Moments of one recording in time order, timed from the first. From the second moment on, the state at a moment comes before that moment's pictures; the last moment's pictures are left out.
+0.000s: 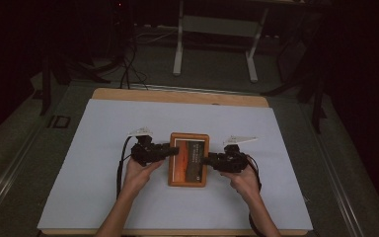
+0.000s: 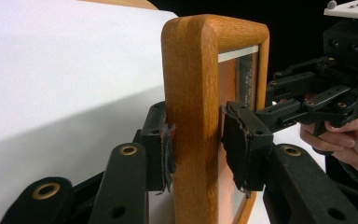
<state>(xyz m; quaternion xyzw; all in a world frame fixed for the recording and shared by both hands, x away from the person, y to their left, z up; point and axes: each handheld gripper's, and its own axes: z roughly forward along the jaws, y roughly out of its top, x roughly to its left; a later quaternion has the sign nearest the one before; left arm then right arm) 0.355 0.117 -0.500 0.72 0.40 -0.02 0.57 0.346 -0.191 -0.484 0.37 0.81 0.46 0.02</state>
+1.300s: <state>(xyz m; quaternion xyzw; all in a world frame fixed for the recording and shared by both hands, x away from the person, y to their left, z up) 0.385 0.099 -0.534 0.70 0.51 -0.01 0.50 0.395 -0.189 -0.519 0.46 0.78 0.41 -0.08</state>
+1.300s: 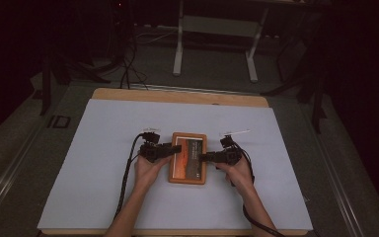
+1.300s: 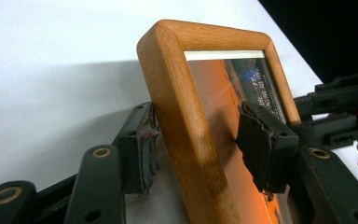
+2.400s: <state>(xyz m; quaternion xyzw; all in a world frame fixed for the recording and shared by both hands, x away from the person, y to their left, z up) 0.335 0.120 -0.504 0.72 0.49 0.10 0.49 0.365 -0.187 -0.480 0.42 0.82 0.39 0.08</state>
